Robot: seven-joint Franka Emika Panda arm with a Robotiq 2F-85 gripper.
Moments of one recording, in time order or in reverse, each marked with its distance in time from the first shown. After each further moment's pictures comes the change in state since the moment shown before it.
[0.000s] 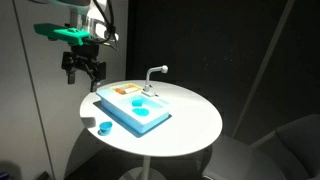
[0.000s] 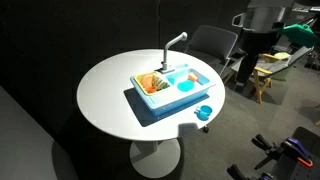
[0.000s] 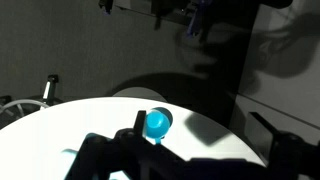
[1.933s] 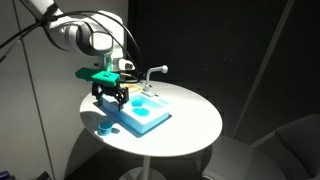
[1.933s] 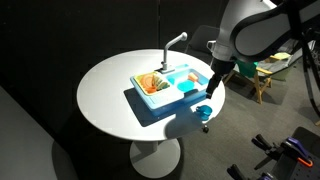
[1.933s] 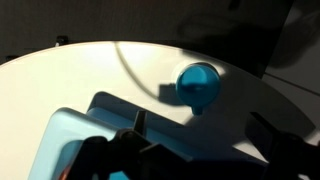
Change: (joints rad) arm -0.030 0.354 -0.003 0.073 -0.052 0.414 -0.073
